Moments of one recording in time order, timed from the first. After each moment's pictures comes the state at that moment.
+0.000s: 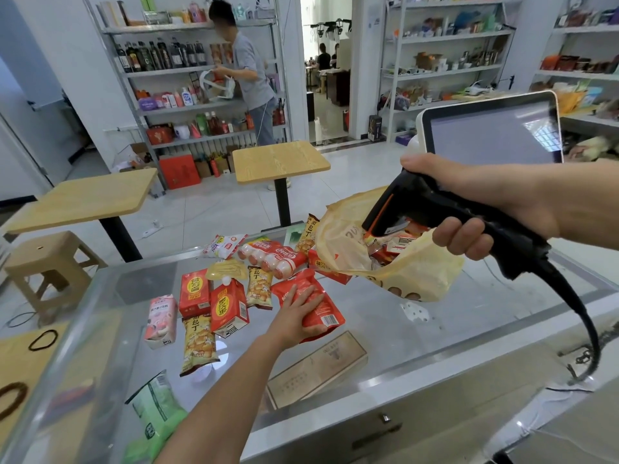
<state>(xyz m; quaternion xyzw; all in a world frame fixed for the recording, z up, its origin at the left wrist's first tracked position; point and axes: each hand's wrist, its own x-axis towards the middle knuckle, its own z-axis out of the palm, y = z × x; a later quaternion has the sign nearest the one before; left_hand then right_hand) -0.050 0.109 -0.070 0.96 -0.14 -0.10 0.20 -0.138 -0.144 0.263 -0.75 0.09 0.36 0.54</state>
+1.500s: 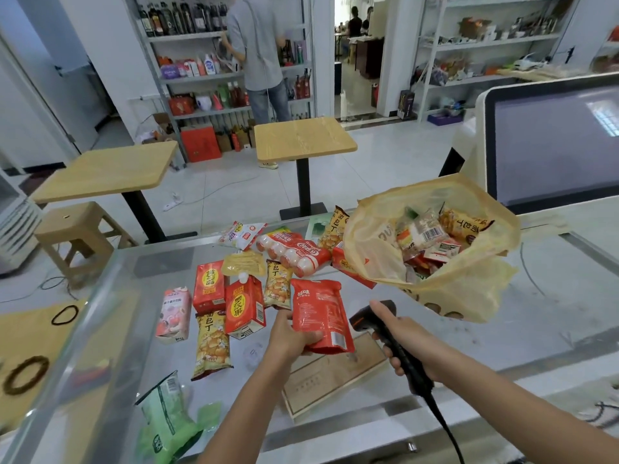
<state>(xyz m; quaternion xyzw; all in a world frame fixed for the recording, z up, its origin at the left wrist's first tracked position) -0.090 0.113 -0.034 0.71 0.26 -0.09 0.64 -0.079 -0.093 0.022 -0.74 0.13 0.35 0.56</state>
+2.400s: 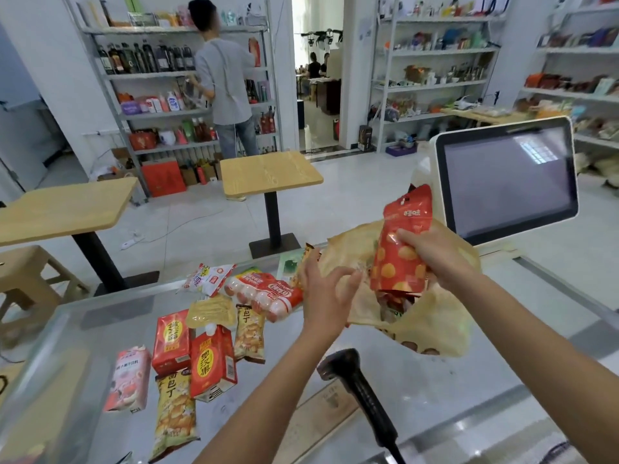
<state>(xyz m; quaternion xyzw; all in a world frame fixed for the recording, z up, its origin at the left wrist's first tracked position) -0.004 0.032 0.046 0.87 -0.05 0.11 0.48 0.035 -0.140 0.126 -0.79 0.09 -0.01 0.61</state>
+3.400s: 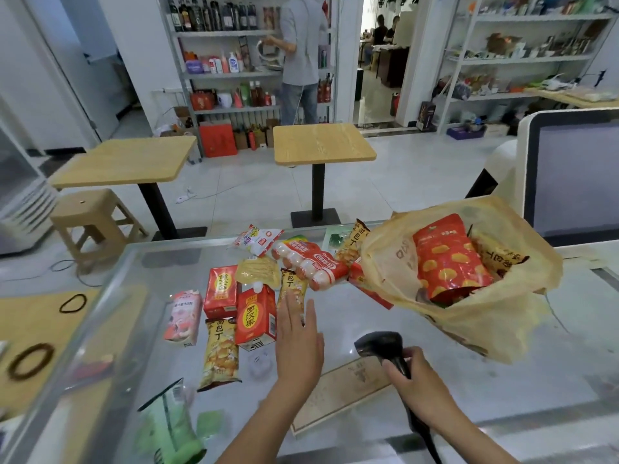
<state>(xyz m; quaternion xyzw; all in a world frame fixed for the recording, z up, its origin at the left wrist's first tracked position) -0.064 0.116 -0.083 0.98 0.09 0.15 0.13 -0.078 -0.089 -0.033 -0.91 0.04 0.21 0.36</state>
